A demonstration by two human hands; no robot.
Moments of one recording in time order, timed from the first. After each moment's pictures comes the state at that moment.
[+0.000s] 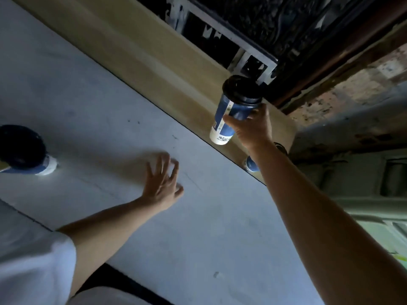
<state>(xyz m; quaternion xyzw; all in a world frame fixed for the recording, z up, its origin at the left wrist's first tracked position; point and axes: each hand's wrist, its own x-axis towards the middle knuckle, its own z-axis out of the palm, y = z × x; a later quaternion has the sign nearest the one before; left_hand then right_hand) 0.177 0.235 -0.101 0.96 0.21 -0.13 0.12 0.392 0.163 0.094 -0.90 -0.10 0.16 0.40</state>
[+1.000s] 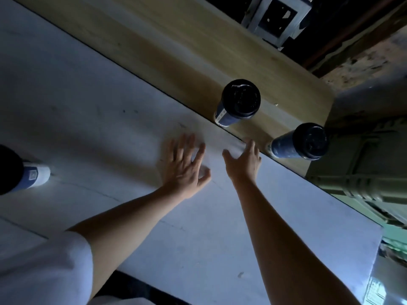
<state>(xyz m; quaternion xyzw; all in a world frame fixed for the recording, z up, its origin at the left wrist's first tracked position) 0.220 0.237 -0.137 0.97 0.18 -0.03 0.14 0.337 0.126 -0.071 -0.95 0.00 0.18 0.24</state>
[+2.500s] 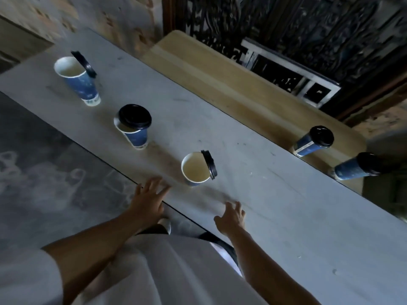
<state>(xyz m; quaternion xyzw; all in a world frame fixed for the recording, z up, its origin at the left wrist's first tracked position) -0.147 0.536 -0.076 0.95 0.23 -0.17 0.15 0.003 0.310 -0.049 -0.92 -0.09 0.37 0.07</state>
